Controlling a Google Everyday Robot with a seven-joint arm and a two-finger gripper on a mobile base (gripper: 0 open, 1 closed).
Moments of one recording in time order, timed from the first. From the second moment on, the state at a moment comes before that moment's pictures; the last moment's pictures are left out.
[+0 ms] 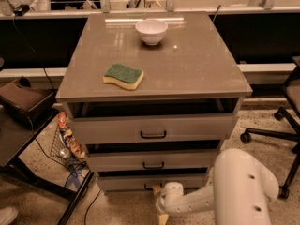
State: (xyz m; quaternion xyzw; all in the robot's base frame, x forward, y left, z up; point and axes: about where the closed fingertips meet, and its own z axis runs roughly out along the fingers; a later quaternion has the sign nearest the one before) arm 0.486 -0.044 0.124 -0.75 0.64 0.00 0.17
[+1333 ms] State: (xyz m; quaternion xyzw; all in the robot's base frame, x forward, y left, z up) arm 0.509 -0.025 0.094 -0.78 0.62 0.00 0.13
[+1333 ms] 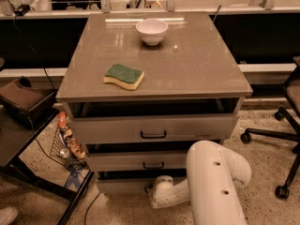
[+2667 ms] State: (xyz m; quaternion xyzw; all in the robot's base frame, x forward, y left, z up) arm 0.482 -0.039 0.103 -0.77 0.62 0.00 0.12
